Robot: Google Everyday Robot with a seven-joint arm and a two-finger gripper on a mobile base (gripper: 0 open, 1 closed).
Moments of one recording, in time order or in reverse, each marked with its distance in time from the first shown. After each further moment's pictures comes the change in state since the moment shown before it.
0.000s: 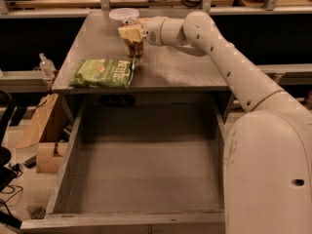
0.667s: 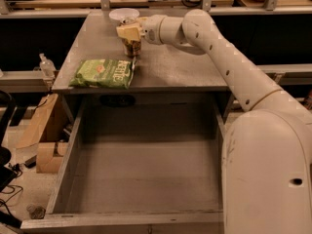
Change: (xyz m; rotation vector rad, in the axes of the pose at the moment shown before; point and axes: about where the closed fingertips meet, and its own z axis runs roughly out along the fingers) arm -0.007 0.004 0.003 -0.012 -0.004 -0.006
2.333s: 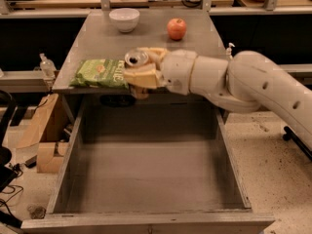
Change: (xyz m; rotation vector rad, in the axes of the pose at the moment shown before) arm -0.011 0.200 -0.177 -0.094 -0.084 -0.157
